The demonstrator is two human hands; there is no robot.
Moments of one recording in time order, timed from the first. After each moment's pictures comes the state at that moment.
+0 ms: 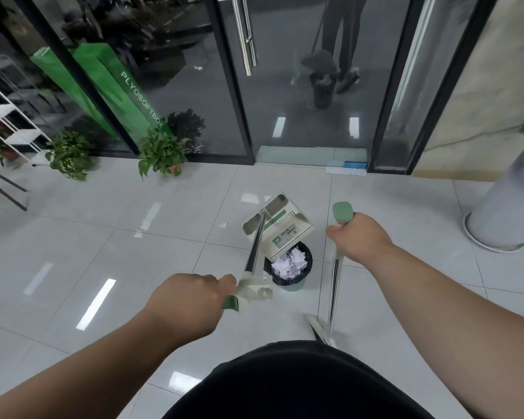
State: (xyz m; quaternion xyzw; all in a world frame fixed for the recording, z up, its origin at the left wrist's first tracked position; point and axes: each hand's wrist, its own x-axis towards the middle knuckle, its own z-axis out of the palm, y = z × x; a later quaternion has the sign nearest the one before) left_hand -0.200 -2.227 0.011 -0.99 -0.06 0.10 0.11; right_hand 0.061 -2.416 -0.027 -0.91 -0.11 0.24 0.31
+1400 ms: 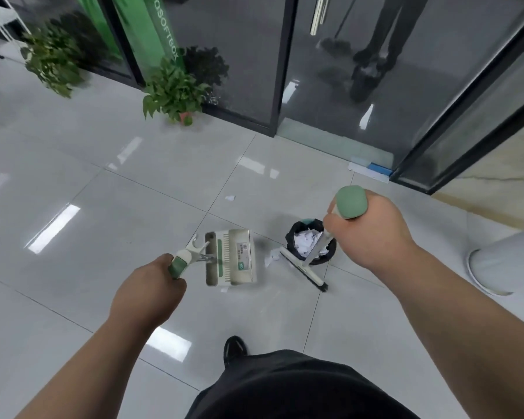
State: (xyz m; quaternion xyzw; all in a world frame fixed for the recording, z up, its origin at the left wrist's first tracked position) left_hand -0.252 -1.995 -0.064 -0.82 -0.53 0.05 -0.23; right_hand 0.014 -2.174 0.032 -0.92 -0.25 0.16 0.28
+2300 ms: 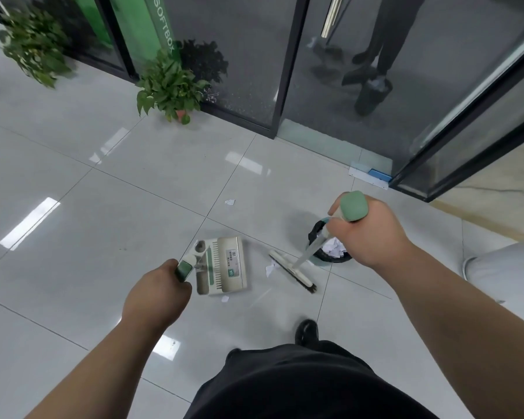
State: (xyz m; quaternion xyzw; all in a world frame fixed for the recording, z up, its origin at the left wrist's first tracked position) left_hand -0.242 -1.905 -0.119 -0.81 -0.53 0.07 -0.26; right_hand 0.034 -2.086 -0.005 -0.89 -0.24 0.21 0.31
